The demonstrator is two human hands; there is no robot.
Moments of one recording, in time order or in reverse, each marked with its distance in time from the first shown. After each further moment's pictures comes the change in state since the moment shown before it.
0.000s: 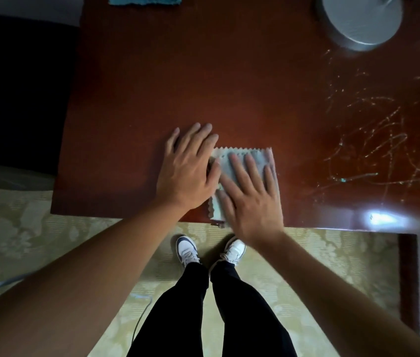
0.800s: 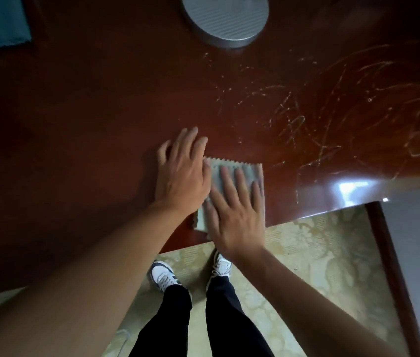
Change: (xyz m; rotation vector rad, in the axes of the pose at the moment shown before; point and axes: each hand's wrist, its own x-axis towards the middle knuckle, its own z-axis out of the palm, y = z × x) left_hand 0.074 0.151 0.057 0.006 -0.180 0.088; right_hand -0.055 0.109 -0.003 0.019 0.085 0.359
